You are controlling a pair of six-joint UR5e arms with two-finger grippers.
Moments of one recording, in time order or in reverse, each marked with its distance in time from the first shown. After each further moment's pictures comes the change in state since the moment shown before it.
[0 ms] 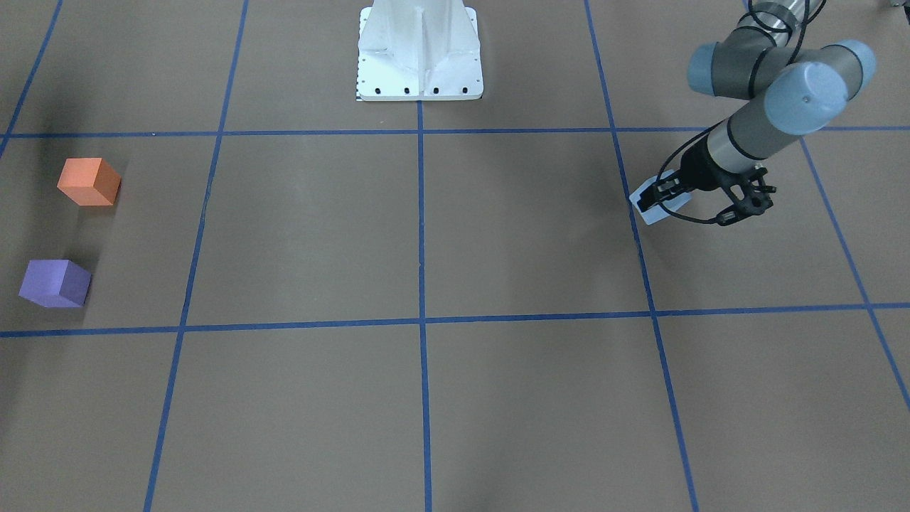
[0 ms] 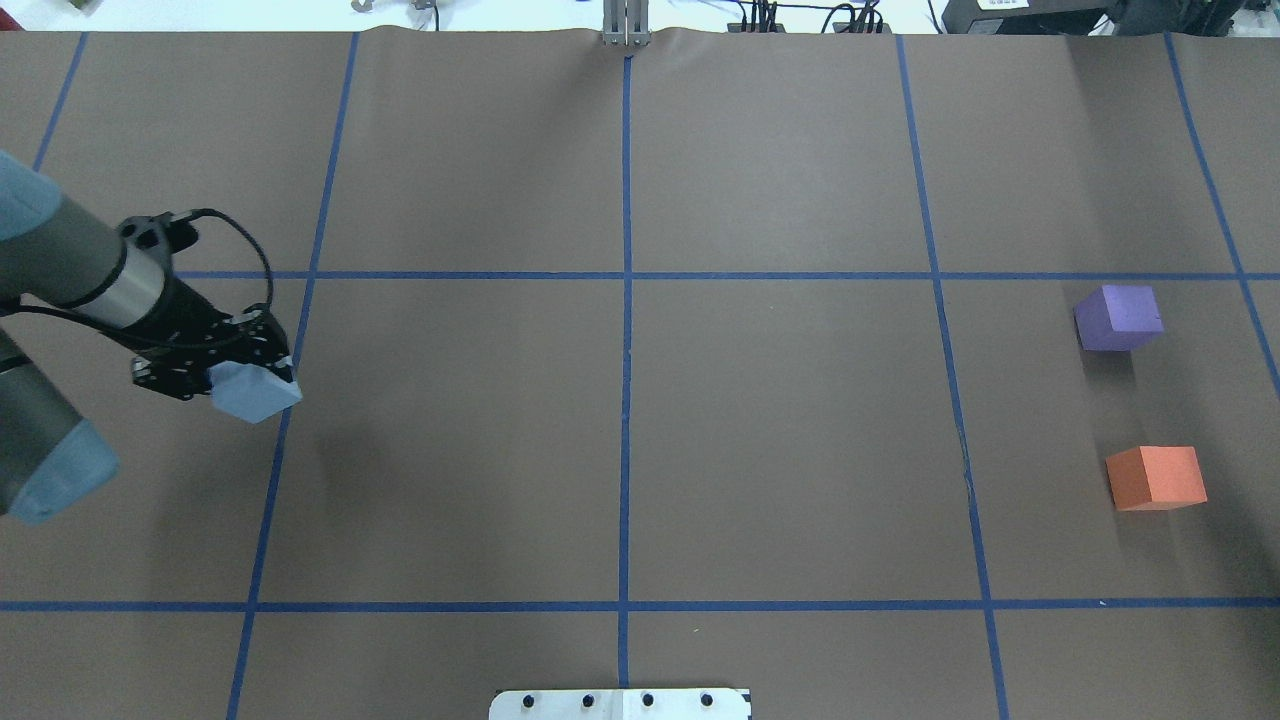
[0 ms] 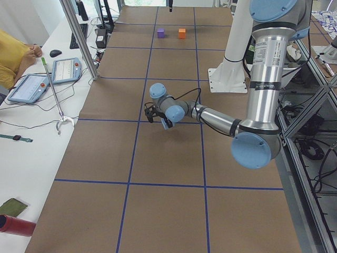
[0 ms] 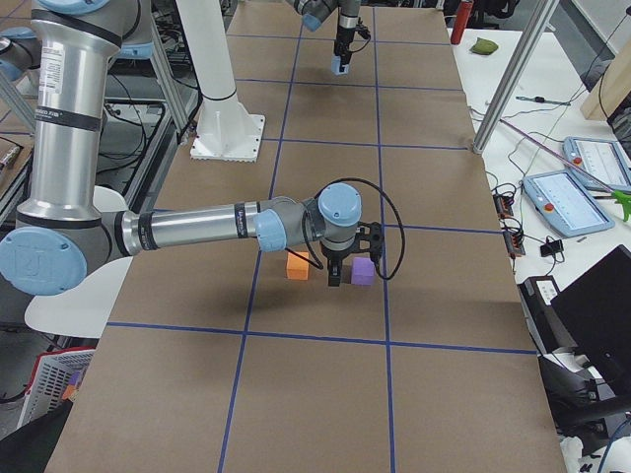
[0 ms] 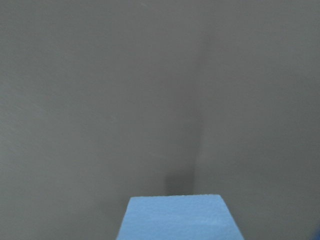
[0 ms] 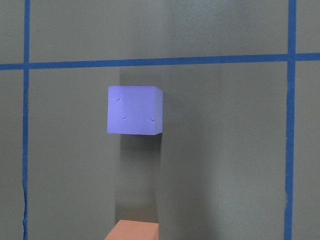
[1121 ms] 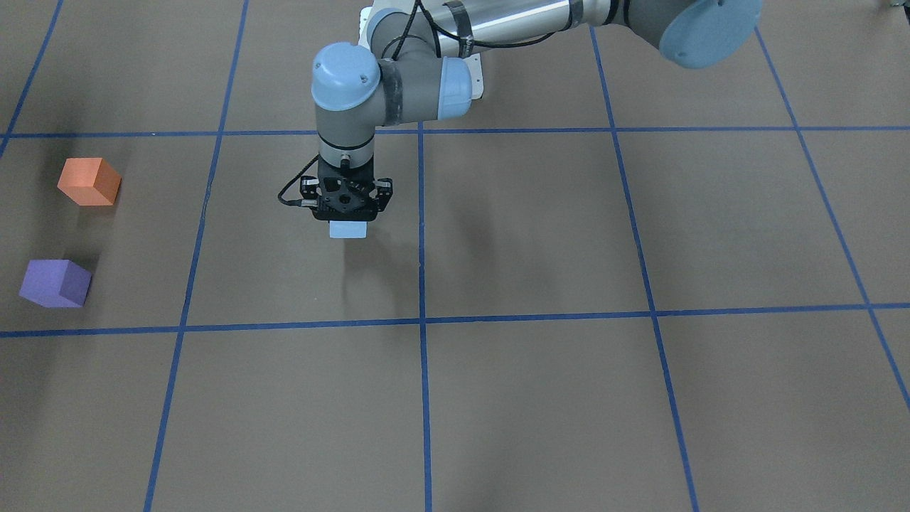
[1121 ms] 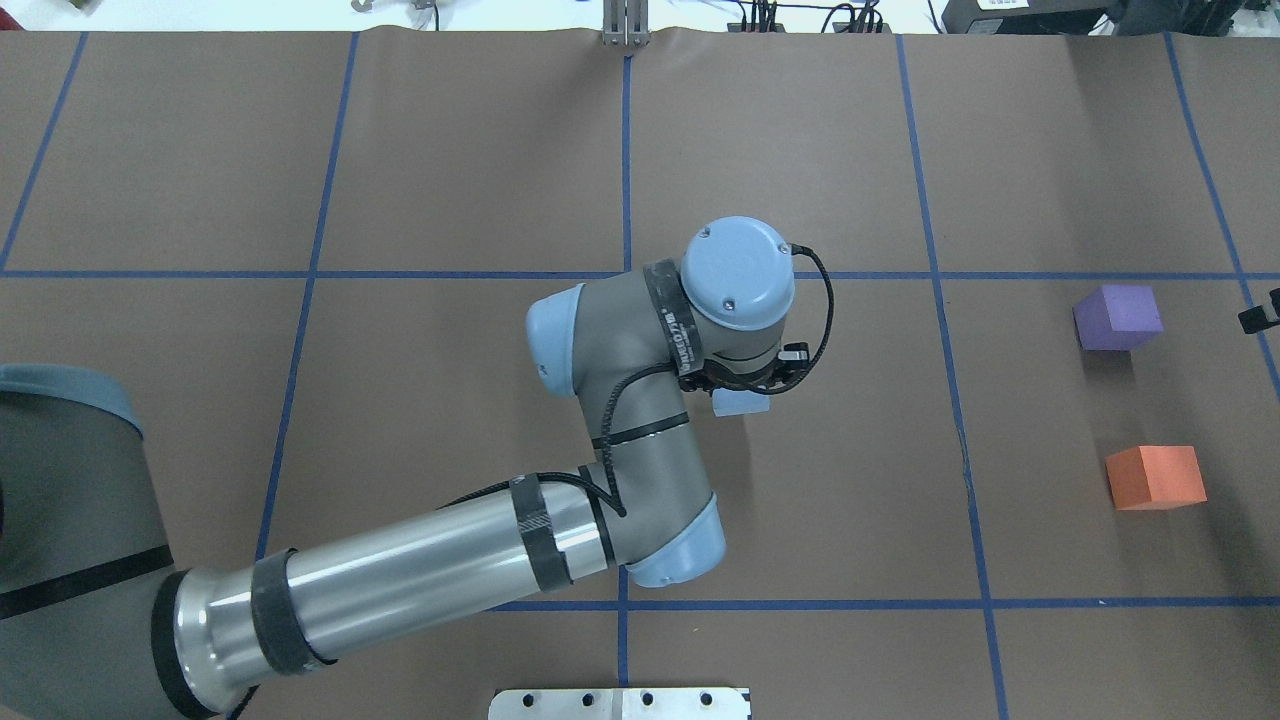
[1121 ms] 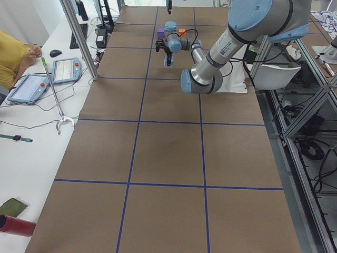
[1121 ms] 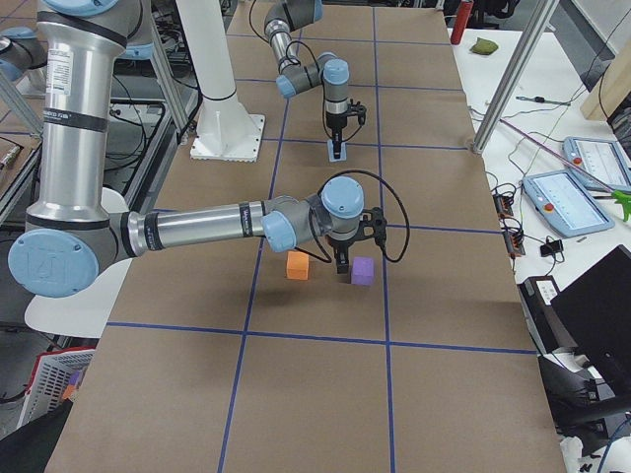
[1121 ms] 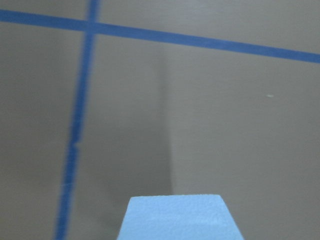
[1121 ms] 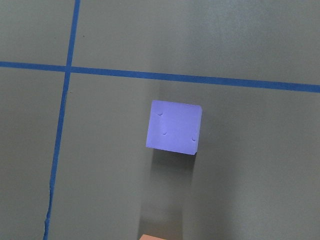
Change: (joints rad) left arm 0.421 -0.959 0.660 0.143 0.521 0.053; right arm -0.060 0.017 -0.016 0.135 0.034 0.006
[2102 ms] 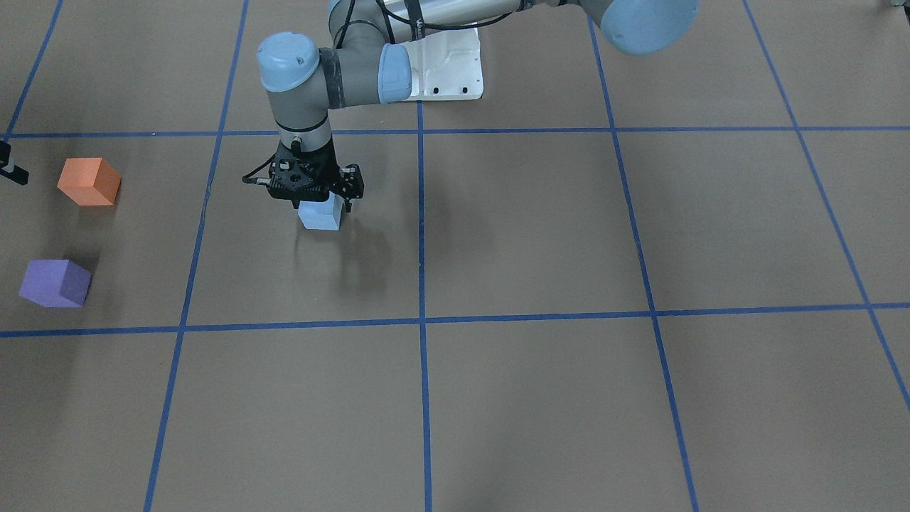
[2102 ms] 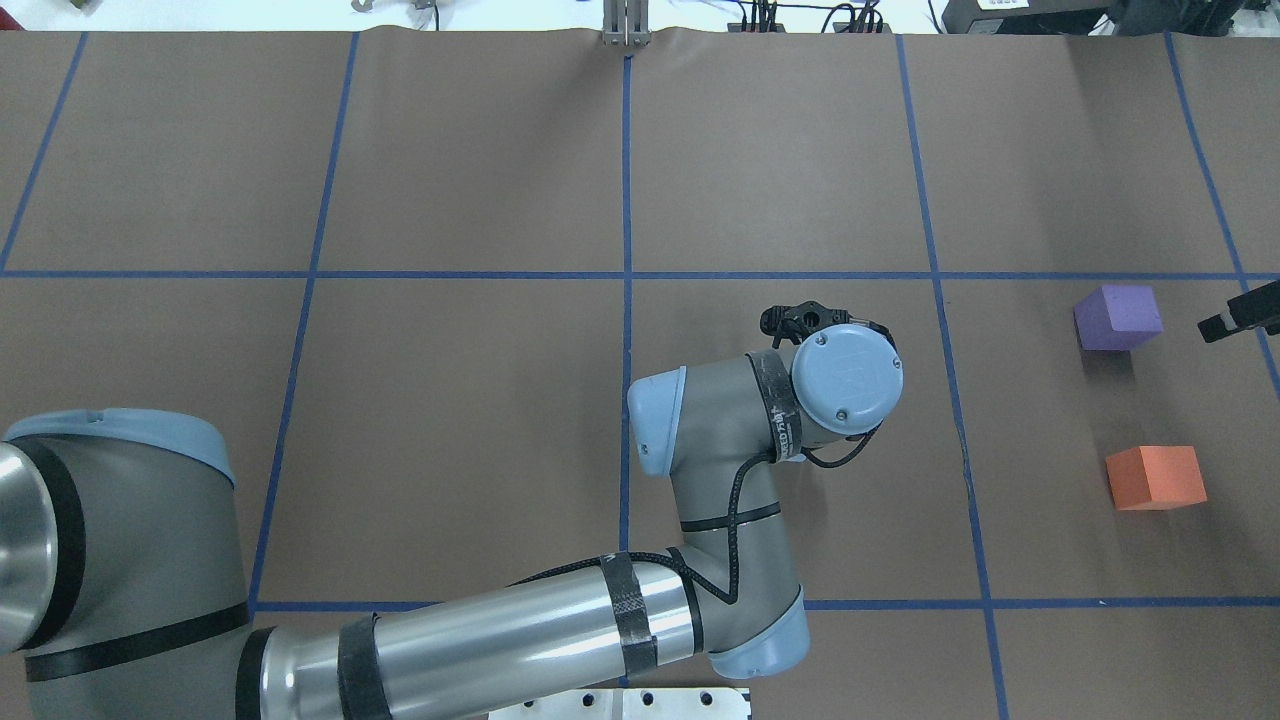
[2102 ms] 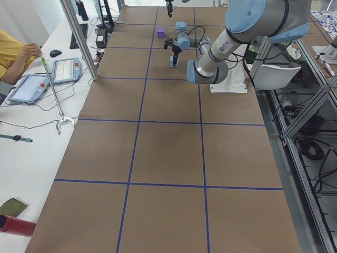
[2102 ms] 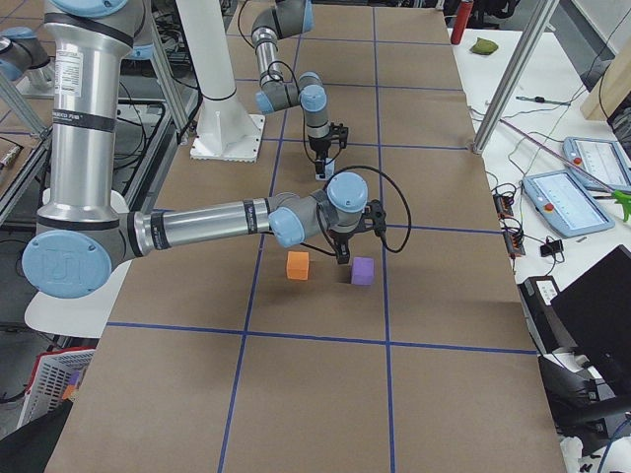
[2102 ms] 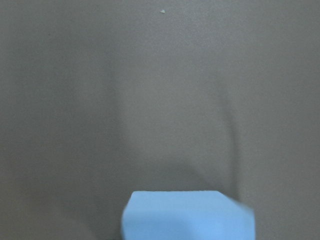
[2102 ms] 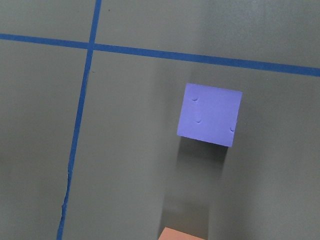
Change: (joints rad) left arm 0.079 -0.085 0.105 0.035 0.138 0.043; right arm -0.047 0.040 -0.002 0.002 0.026 0.004
